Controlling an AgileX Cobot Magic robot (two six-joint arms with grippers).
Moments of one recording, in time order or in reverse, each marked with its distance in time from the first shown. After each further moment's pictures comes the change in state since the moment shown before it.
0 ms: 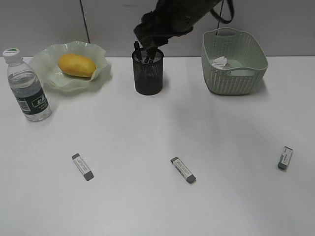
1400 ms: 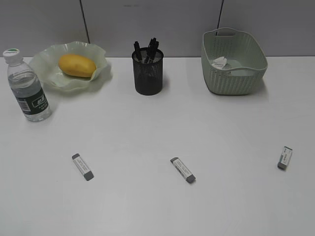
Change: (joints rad) left arm 0.000 0.000 0.000 -0.008 0.000 0.000; right arm -0.510 -1.493 1.056 -0.062 0.327 0.286
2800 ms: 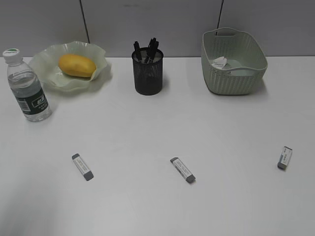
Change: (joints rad) left arm -0.068 0.625 -0.071 -0.121 -0.199 0.000; right arm 0.000 -0.356 0.069 -0.088 0.120 -0.005
